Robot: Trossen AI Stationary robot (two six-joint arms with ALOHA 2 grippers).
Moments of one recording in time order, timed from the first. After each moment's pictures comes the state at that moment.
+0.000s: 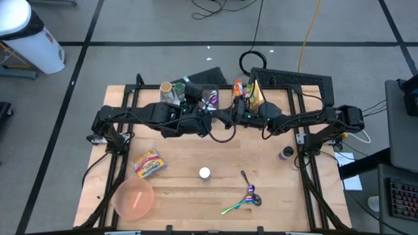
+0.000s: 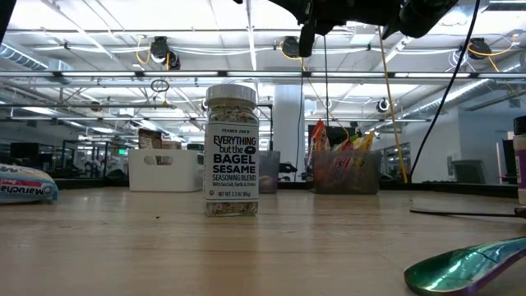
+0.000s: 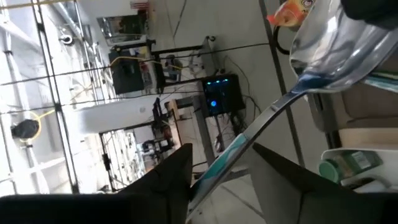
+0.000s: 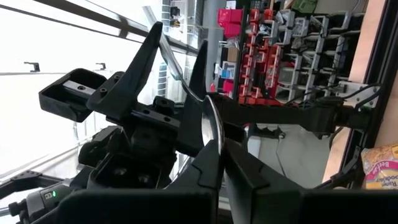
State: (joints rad) left arm -0.13 1.81 2.06 -1.20 -1.11 0.73; right arm -0.11 1.44 0.84 0.89 -0.01 1.51
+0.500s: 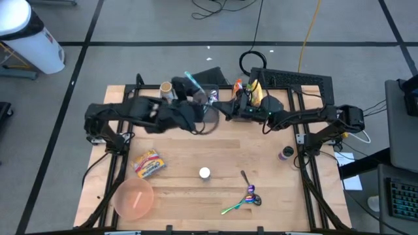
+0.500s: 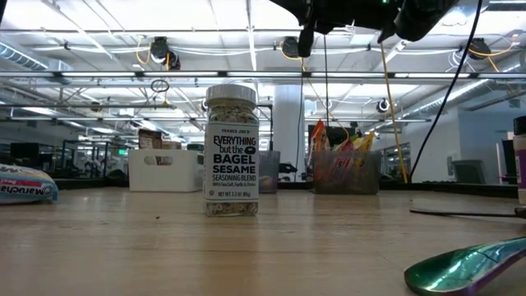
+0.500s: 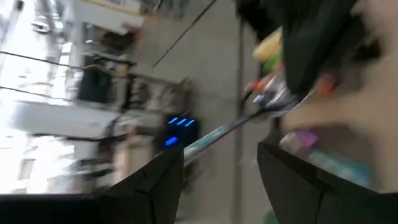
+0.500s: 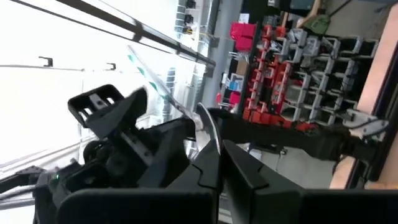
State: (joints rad) left arm -0.16 1.73 2.14 -1.14 -0.96 0.53; right arm -0.18 1.44 0.85 0.92 -0.05 1.44
